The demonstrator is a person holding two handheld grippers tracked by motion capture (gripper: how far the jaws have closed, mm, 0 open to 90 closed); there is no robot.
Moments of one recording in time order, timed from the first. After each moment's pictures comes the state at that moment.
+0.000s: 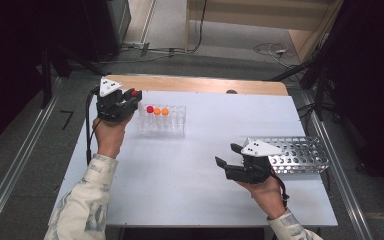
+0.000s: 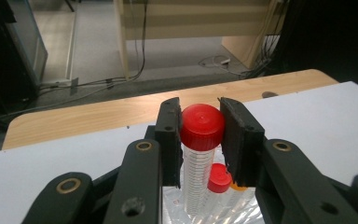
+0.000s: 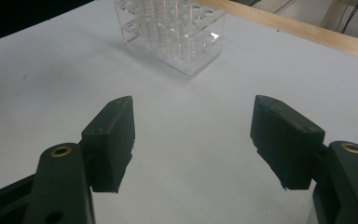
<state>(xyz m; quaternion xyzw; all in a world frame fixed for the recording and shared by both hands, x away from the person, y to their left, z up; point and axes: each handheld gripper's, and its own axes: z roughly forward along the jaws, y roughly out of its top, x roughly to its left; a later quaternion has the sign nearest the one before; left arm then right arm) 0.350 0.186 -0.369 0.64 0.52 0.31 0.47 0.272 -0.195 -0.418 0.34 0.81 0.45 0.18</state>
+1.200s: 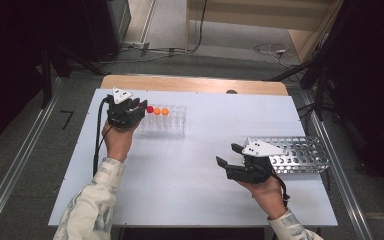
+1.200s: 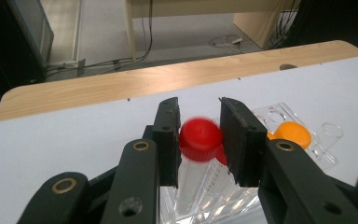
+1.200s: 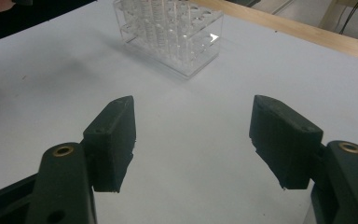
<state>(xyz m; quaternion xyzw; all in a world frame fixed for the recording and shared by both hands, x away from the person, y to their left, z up) 0.360 0.175 -0.405 0.65 0.54 0.30 0.44 0.272 -0.197 -0.418 0.34 0.81 0.45 0.18</state>
